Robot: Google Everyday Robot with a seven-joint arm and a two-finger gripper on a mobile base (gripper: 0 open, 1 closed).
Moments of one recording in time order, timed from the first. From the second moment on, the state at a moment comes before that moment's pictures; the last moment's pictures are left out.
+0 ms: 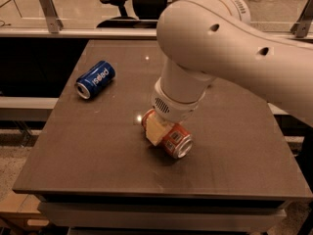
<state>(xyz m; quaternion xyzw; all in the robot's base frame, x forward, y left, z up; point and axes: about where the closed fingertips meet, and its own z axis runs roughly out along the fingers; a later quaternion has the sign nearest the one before) 0.444 -0.021 0.835 -0.37 0.92 0.07 0.09</state>
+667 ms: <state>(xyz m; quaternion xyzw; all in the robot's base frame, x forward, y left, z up) 0.452 -0.033 0.861 -0.37 0.92 0.05 0.11</state>
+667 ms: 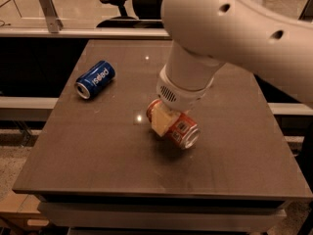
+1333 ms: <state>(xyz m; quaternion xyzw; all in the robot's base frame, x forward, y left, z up) 0.480 -0.057 0.916 -0.39 0.91 0.05 0.14</state>
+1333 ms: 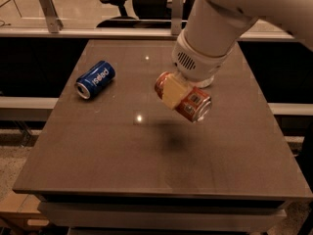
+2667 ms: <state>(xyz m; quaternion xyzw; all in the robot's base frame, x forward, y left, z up) 0.503 -0.046 0.960 -0.44 0.75 0.33 0.36</state>
